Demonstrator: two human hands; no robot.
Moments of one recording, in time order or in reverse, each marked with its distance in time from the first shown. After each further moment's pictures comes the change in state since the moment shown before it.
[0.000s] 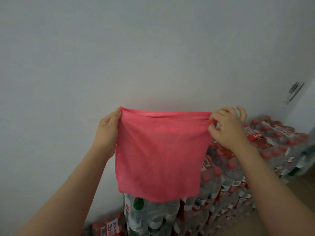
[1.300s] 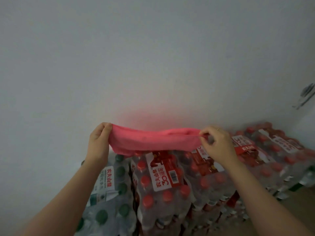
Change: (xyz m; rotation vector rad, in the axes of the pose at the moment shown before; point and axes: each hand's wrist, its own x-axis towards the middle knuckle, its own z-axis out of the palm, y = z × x) left_hand 0.027 -0.083 0.124 0.088 0.182 0.037; right_hand 0.017 0.151 0.067 0.547 0.011 -0.145
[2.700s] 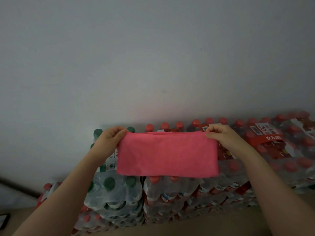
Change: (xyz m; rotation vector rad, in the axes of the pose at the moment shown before) left_hand -0.043 -0.050 -0.037 0.435 -0.227 -0.255; right_hand -0.015 0.024 0.033 0.484 -0.577 0.705
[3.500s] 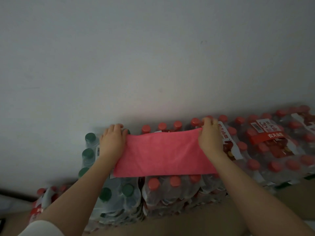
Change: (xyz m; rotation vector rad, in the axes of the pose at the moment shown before) left_hand 0.052 -0.029 0.035 0.746 0.225 0.081; right_hand 0.043 0.017 0.058 -0.675 0.461 0.089
